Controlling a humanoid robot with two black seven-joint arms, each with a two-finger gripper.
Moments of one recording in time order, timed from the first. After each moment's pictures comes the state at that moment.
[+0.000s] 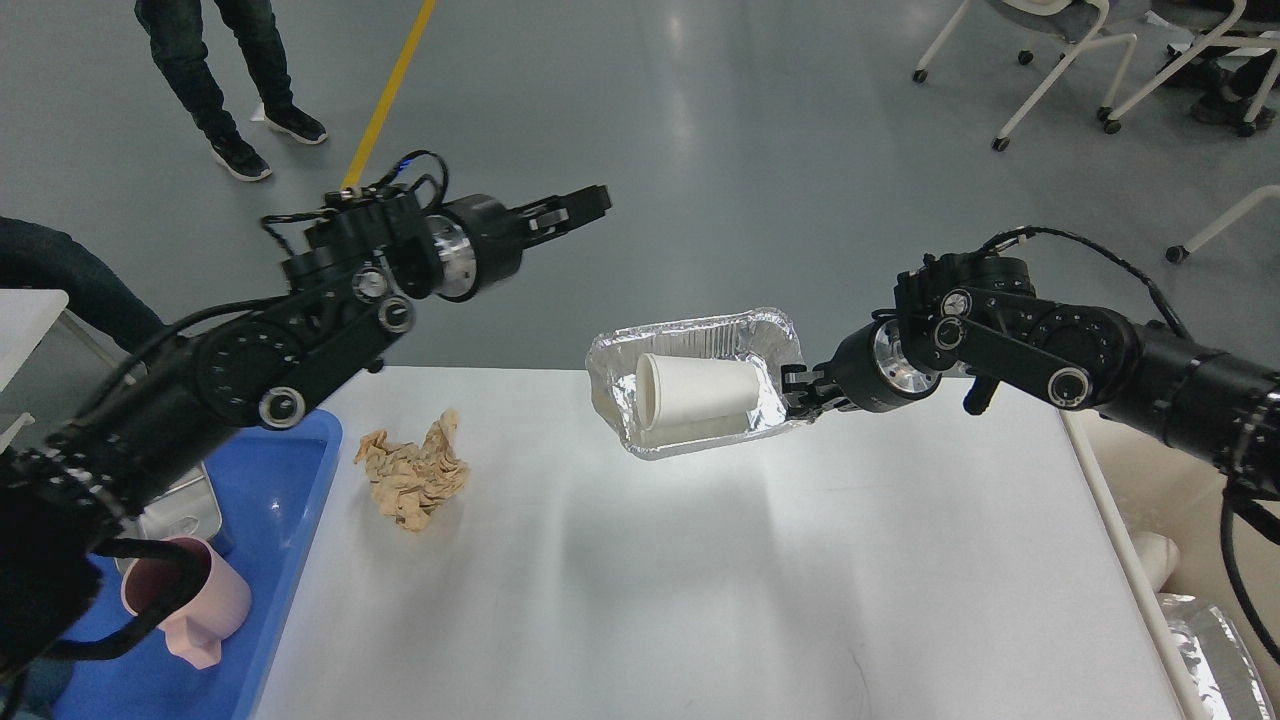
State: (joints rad) left arm -0.95 0.47 -0.65 -1.15 1.40 -0.40 0.08; right arm 1.20 -0.32 0.03 0.92 -0.87 0.64 -0.23
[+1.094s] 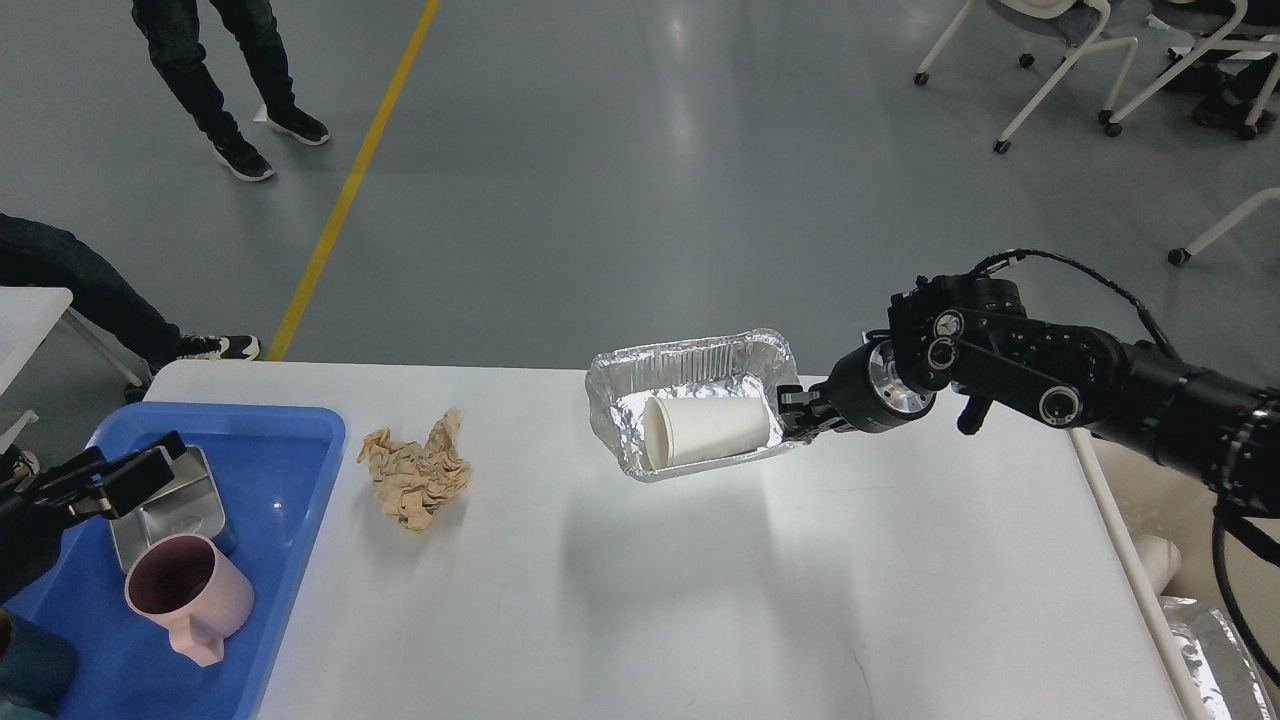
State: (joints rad) left arm -0.10 1.11 -0.76 -1.54 1.34 0.17 -0.01; right arm 1.16 -0.31 0.03 0.92 -0.87 0.63 -0.23
